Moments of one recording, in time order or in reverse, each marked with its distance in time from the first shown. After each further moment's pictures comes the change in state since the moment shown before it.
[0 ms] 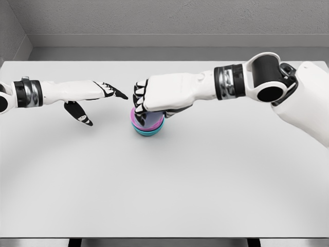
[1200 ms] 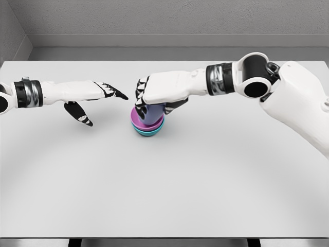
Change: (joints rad) left arm 0.002 0.001 0.000 -0.001 0.000 0.000 0.000; right arm -0.008 0.081 0.015 0.169 0.034 0.000 0.000
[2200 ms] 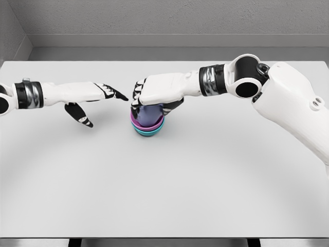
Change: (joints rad) left arm 0.006 -0.001 0.000 0.001 0.000 0.000 0.000; right arm -0.008 0.041 0.019 0.064 0.023 0.000 0.000
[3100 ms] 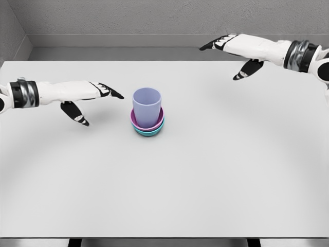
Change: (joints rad) left arm 0.005 0.010 0.008 0.039 0.001 0.000 0.000; right arm 0.113 -0.152 -0.396 0.290 -0.011 0.000 0.000
